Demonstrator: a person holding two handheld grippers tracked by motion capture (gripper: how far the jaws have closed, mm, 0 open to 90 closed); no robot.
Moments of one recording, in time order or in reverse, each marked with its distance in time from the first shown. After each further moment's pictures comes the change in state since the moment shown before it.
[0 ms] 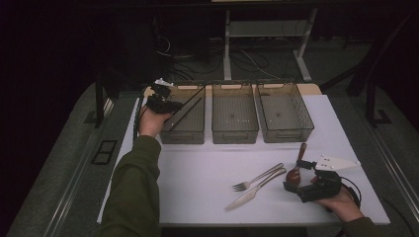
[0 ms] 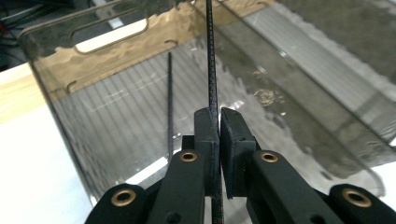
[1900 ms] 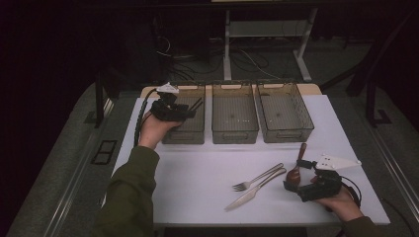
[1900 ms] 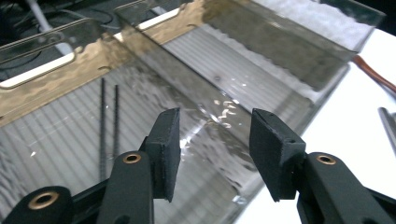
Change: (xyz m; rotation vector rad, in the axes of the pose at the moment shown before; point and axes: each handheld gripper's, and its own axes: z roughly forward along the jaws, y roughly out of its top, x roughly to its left) left arm -0.045 -0.009 -0.024 -0.117 -0.178 0.110; right arm -0.001 0.001 0.000 -0.008 0.001 0.011
